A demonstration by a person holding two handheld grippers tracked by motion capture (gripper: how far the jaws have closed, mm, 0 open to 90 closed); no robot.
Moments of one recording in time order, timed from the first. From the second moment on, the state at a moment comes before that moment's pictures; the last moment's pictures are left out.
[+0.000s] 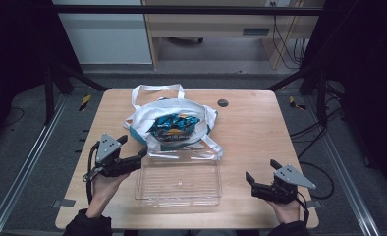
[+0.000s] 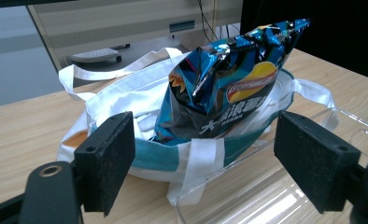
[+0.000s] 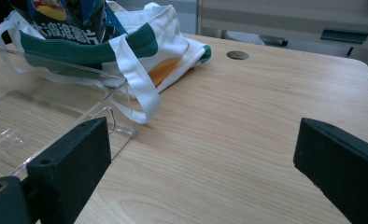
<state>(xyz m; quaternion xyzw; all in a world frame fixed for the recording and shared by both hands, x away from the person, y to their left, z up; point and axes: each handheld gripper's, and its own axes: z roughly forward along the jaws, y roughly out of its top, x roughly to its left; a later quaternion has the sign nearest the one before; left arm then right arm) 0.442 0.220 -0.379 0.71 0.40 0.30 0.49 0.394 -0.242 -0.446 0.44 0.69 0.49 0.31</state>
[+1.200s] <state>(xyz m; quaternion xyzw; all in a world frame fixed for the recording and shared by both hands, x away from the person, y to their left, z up) 0.485 0.197 -0.373 0.72 0.39 0.29 0.50 0.397 -0.241 -0.447 0.44 0.69 0.49 0.30</state>
